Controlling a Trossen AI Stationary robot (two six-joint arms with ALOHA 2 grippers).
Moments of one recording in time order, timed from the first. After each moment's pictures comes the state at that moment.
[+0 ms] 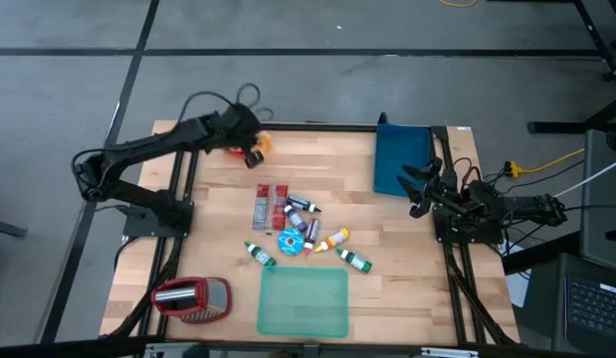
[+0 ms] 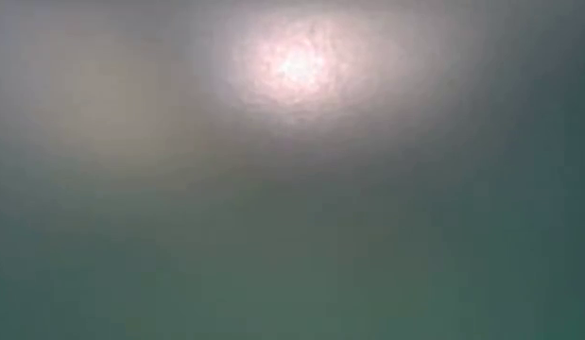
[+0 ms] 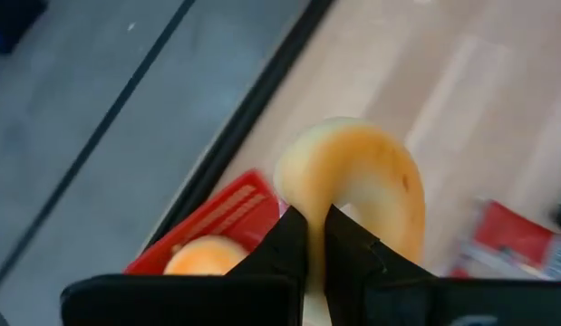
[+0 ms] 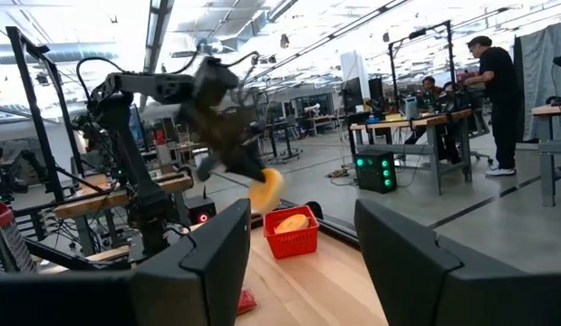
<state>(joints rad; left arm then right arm) 0.61 1.28 1.02 -0.62 -0.20 0.14 0.08 0.01 0.02 0.25 0.50 0.07</state>
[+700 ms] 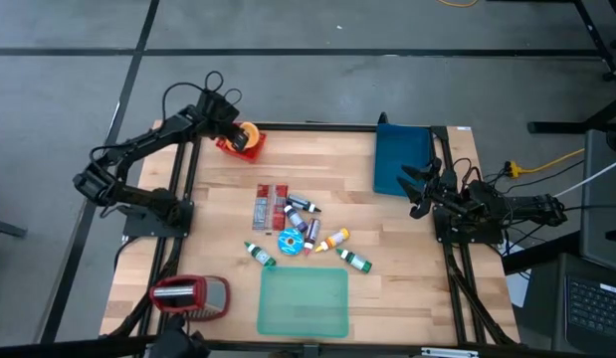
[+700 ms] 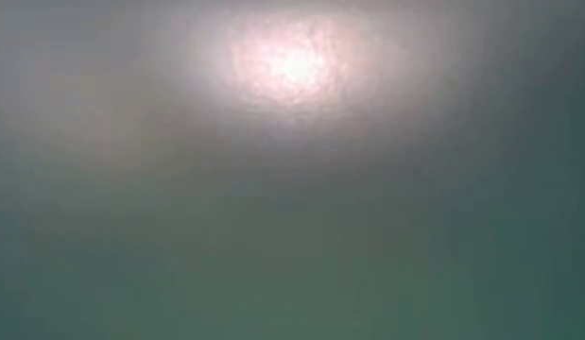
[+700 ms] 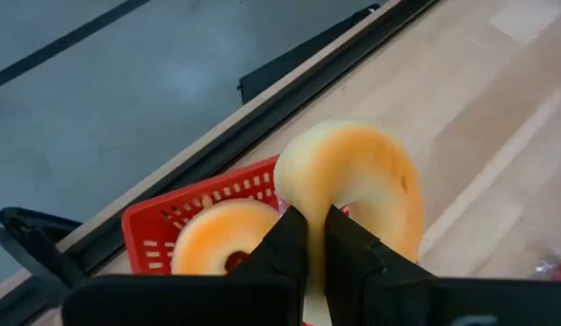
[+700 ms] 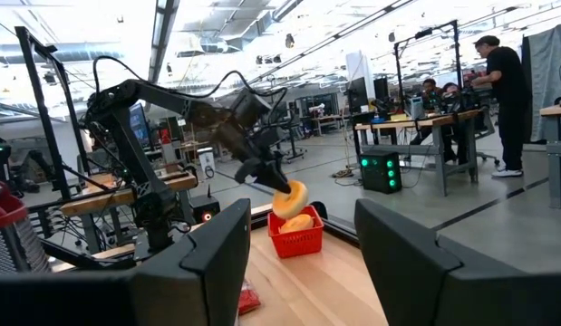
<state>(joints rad) 1.01 1.28 0.81 -0.36 0.14 0.09 0.08 0.01 0.02 0.25 0.48 0.07</state>
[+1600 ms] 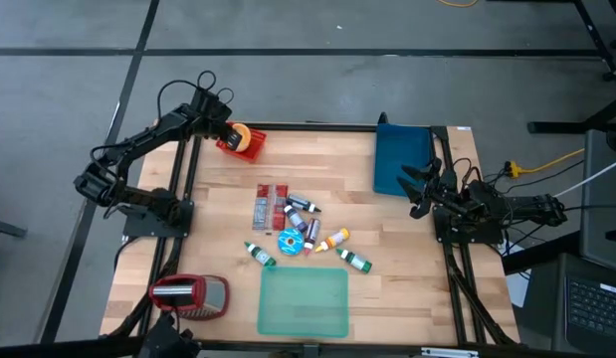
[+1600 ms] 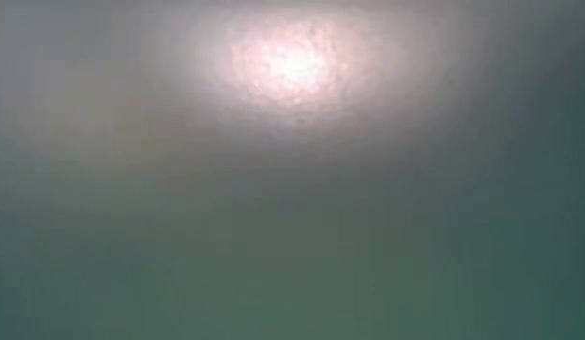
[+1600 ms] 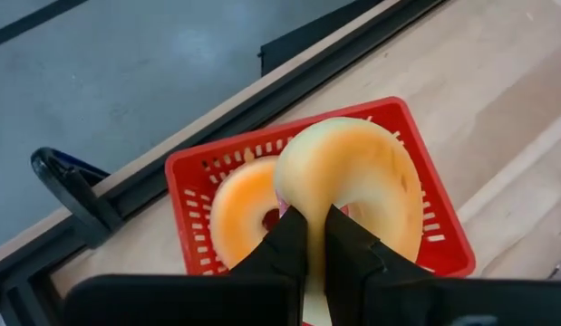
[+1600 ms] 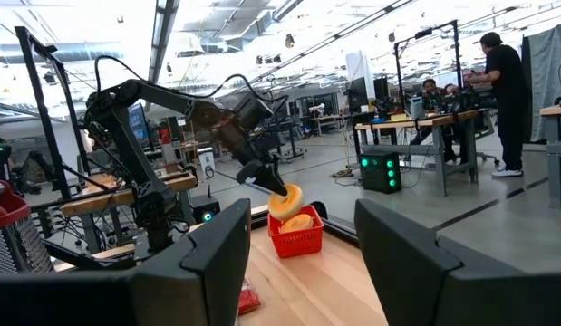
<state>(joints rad) 1.10 1.28 0.81 -0.45 0.15 0.10 0.08 0.01 0.02 0.25 0.48 0.07</state>
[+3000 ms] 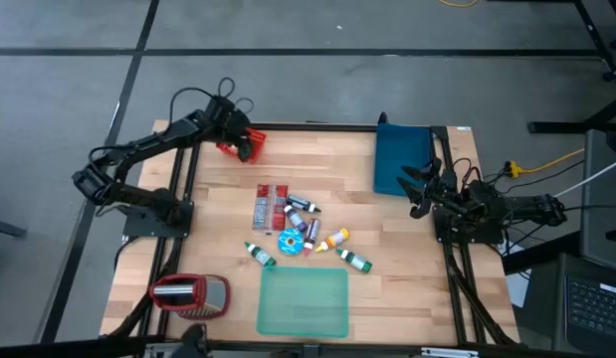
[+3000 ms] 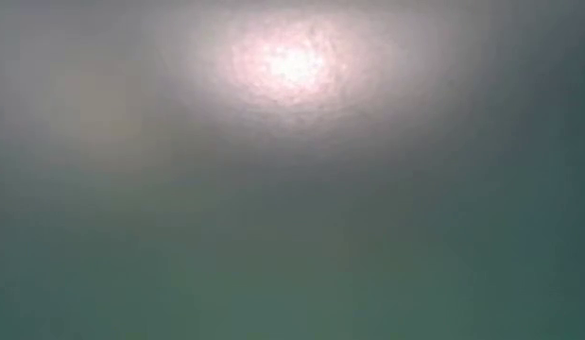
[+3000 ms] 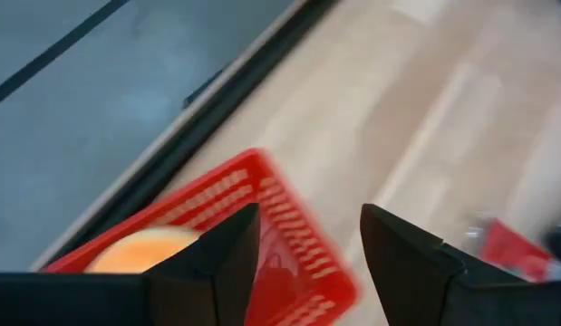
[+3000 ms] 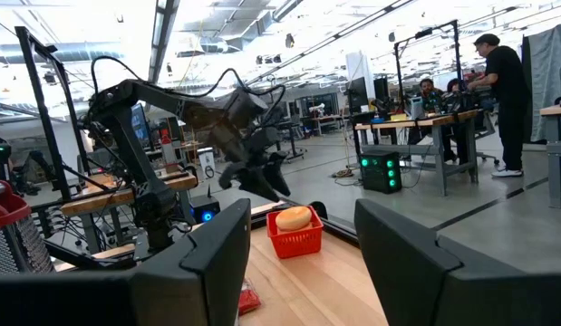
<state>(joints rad) 0.88 1.28 0.81 -0.35 0.20 0.17 0.08 0.01 0.02 0.25 0.48 0.07</state>
